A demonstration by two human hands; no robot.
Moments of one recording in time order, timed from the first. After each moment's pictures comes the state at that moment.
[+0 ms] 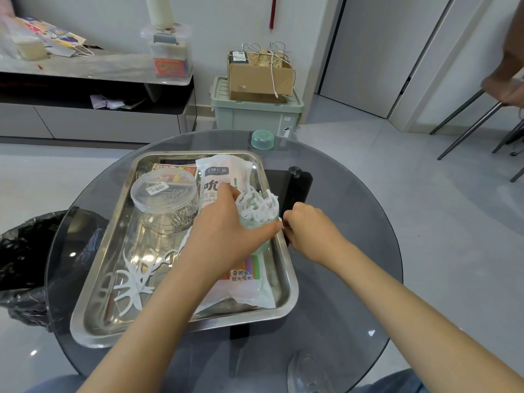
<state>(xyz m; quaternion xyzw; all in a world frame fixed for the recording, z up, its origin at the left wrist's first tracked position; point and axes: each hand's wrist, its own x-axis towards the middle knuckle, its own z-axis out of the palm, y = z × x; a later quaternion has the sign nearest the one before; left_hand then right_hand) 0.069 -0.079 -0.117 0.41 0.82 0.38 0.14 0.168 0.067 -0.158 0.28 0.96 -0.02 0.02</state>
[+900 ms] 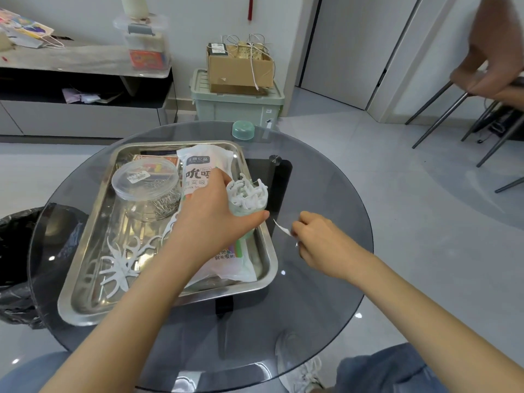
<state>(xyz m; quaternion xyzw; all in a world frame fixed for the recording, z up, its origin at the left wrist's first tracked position) 0.079 -0.081 -0.111 0.46 0.81 0.36 0.10 0.241 0.049 -0.155 0.23 0.97 0.01 0.04</state>
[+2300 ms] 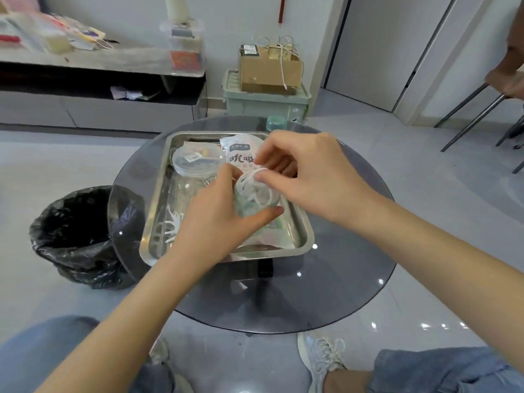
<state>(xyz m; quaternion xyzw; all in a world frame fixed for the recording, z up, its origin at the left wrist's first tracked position) 0.077 -0.162 -0.117 0.46 0.77 0.44 0.04 0.185 -0.056 -0.041 0.11 0.93 -0.23 -0.25</state>
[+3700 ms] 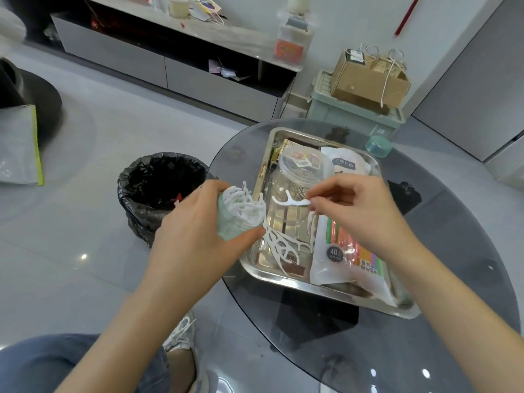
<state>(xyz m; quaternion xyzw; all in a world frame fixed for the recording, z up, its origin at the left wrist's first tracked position) 0.008 -0.275 -0.140 0.28 0.87 0.41 0.00 0.088 -0.075 -0.092 0.18 0.87 -0.43 -0.14</state>
